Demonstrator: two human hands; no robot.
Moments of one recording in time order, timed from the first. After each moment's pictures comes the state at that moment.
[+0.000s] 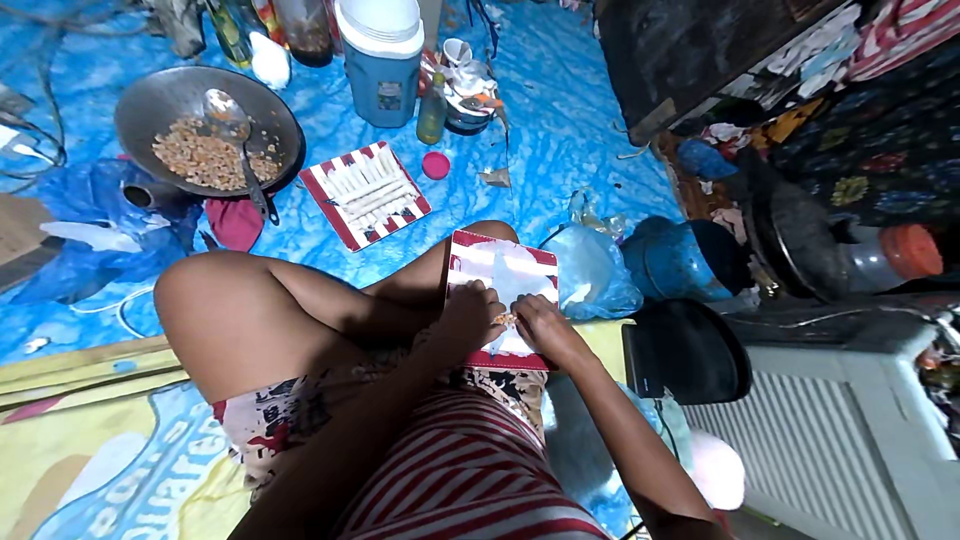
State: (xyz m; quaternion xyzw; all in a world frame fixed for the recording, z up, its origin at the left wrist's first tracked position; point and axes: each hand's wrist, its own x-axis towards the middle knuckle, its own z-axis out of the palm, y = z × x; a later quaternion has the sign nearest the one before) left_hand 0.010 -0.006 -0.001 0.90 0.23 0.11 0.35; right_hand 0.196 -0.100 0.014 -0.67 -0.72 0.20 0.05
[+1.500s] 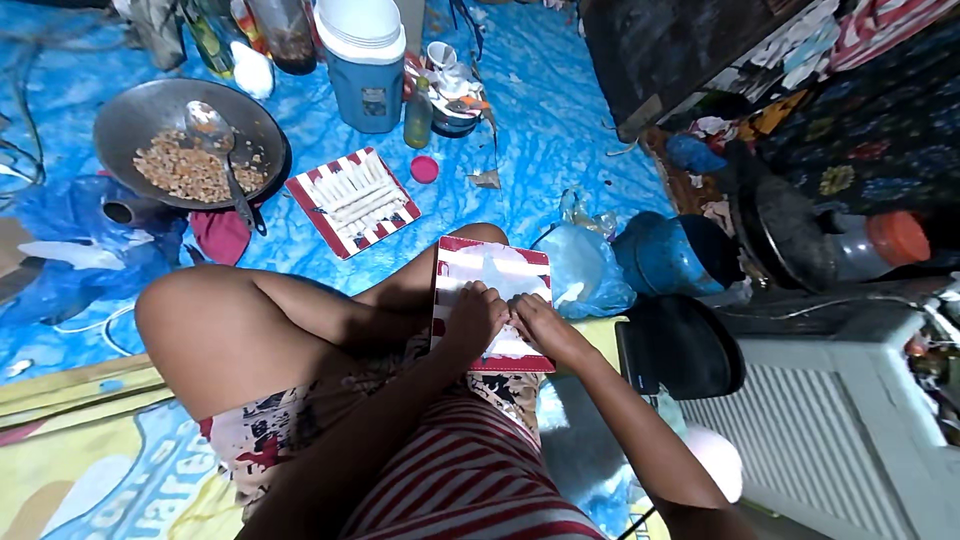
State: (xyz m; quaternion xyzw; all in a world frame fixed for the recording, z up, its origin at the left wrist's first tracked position) left_hand 0.036 -0.014 0.010 0.87 0.28 0.09 0.39; right_hand 0.208 -0.098 0.029 -0.65 -0.72 0.24 0.06
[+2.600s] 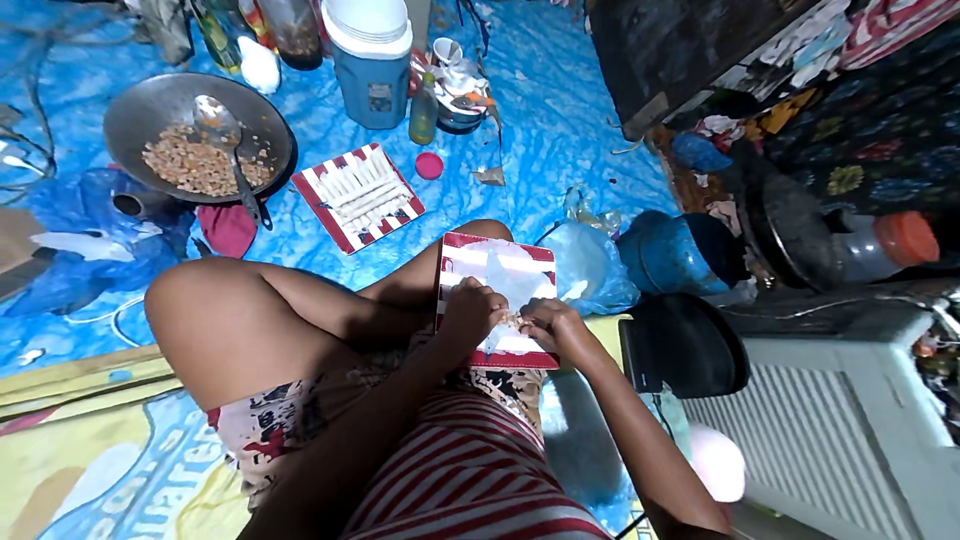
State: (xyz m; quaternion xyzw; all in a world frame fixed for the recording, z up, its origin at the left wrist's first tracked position) left_hand 0.022 -0.008 0.007 0.85 0.29 0.11 0.42; right_hand 0.216 -0.118 0.035 -0.68 -0.68 0.25 0.13
